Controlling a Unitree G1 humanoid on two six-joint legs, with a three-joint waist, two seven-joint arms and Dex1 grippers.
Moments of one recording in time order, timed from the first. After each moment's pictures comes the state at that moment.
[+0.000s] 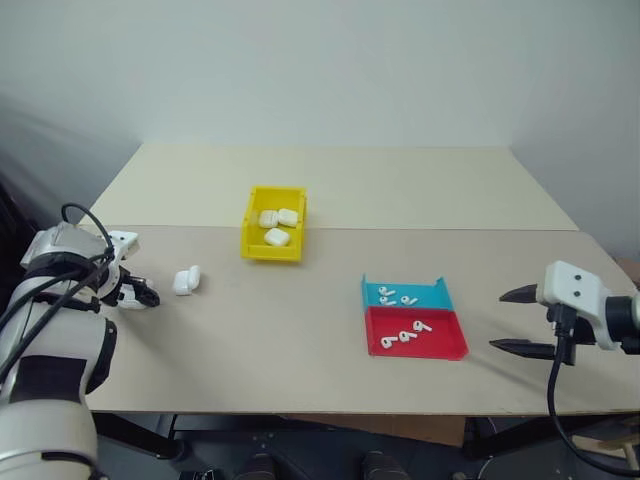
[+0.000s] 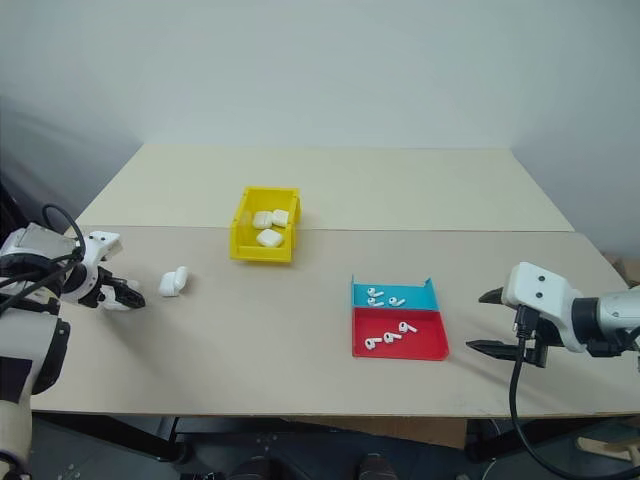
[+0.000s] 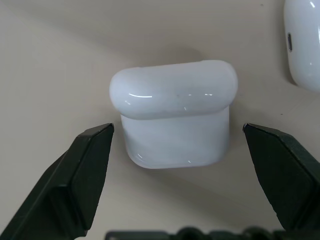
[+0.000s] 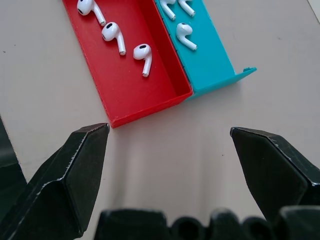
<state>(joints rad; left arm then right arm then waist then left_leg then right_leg) -1.22 0.82 -0.34 1.26 0.16 0.89 -0.95 -0.07 -1.18 -0.25 -0.15 0.33 0.32 1.22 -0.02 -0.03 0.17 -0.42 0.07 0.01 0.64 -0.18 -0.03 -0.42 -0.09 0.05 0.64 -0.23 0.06</state>
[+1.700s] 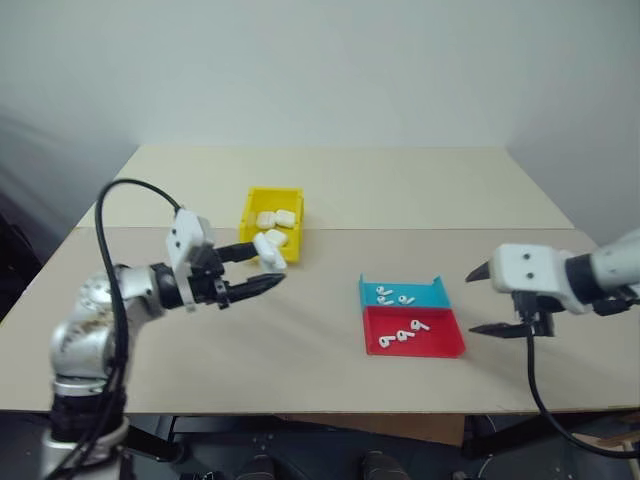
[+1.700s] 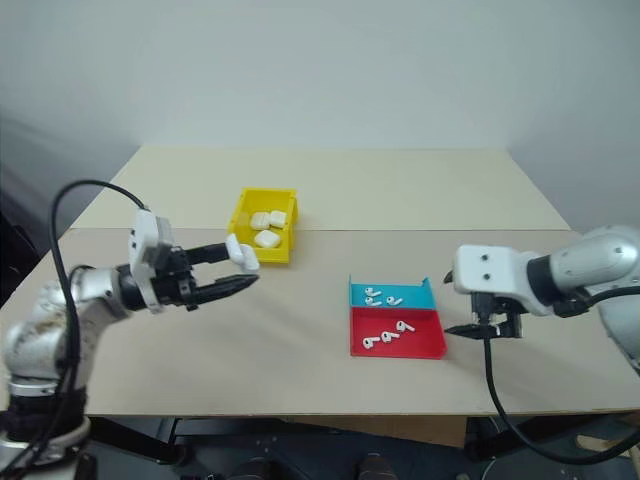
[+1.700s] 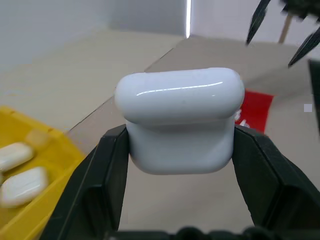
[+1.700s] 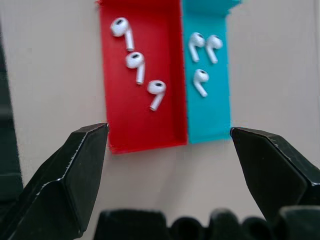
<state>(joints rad) -0.37 0.45 0.24 -0.33 -0.45 0.50 -1.09 -0.50 -1.28 0.12 -0.32 0.21 0.41 1.33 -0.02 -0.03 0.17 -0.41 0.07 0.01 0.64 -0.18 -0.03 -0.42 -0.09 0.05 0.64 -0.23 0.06</state>
